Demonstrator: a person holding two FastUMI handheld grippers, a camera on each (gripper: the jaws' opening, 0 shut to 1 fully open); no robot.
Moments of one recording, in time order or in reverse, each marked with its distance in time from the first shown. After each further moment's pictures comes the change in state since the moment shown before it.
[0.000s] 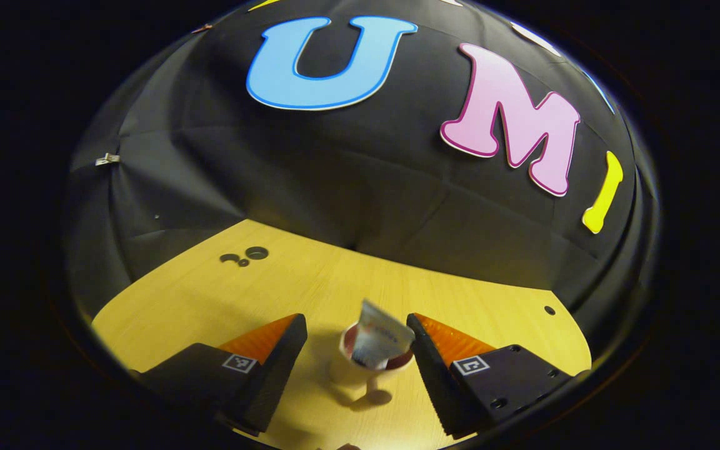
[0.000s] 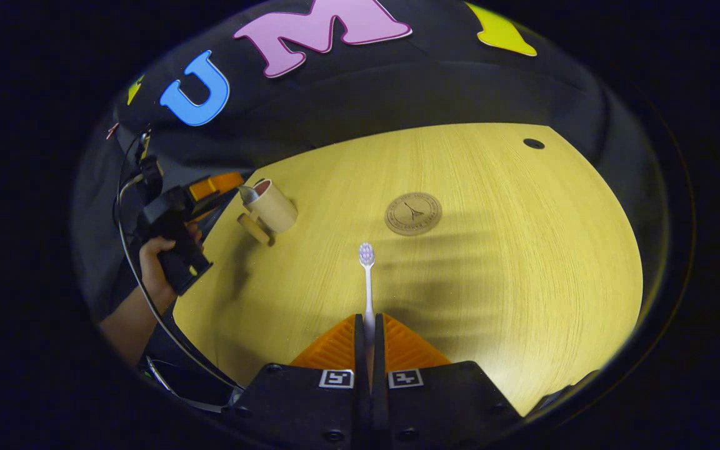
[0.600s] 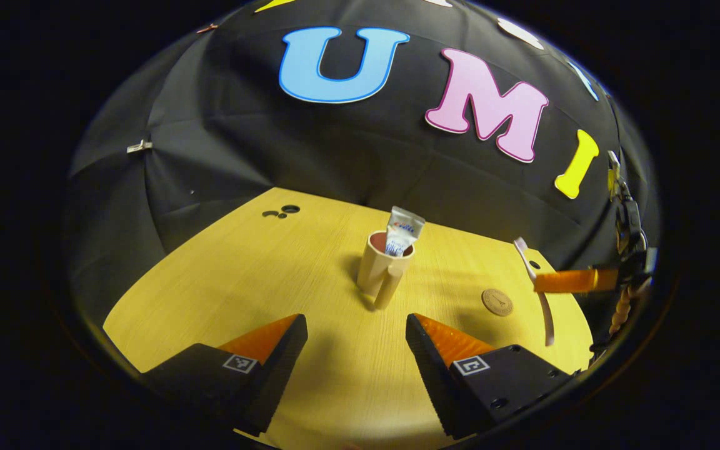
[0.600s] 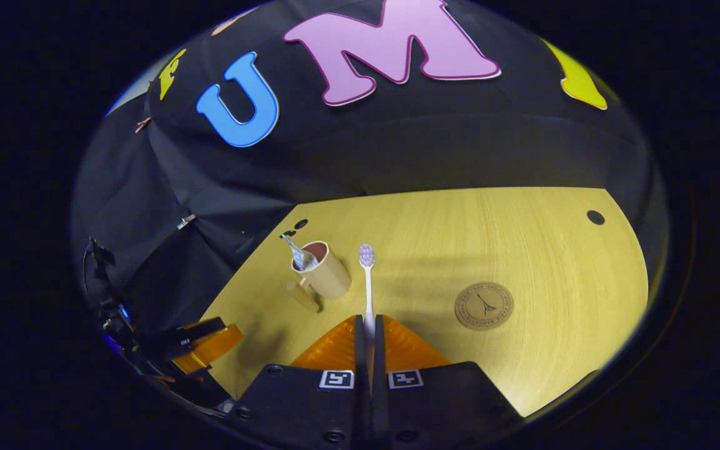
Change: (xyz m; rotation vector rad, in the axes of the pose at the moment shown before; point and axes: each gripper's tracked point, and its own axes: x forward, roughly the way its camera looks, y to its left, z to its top) left arm -0.144 0.022 -0.079 0.002 0.138 0.002; right arm 0.044 0.095 0.107 -0.124 -0.167 0.138
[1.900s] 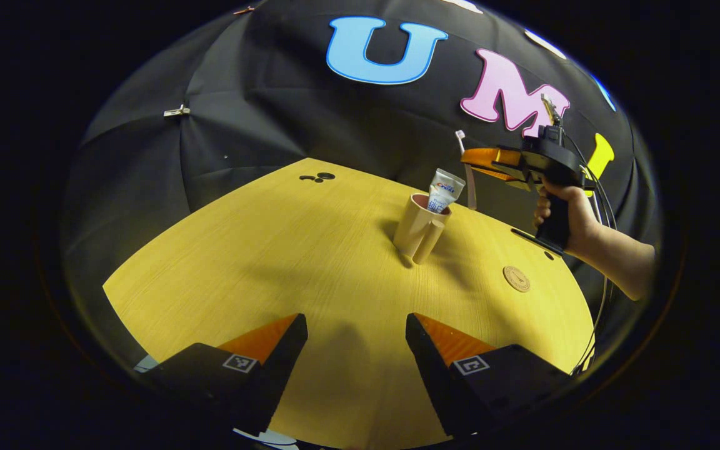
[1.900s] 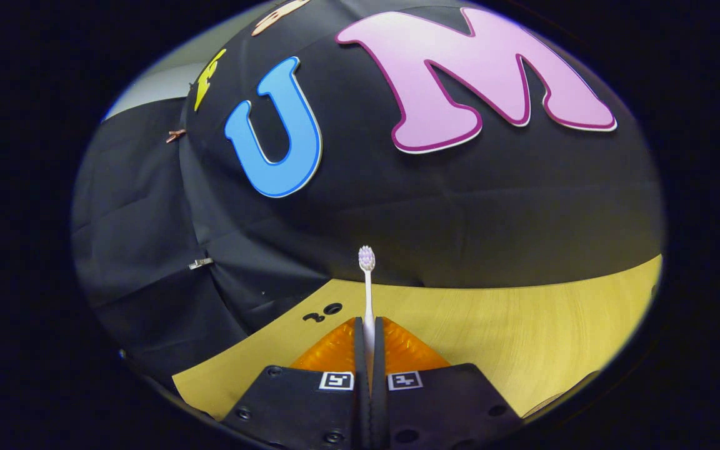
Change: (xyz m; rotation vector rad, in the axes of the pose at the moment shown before) left arm -0.018 0.048 -0.061 -0.062 0.056 0.065; right arm 0.164 0.079 0.125 -0.078 -0.326 0.183
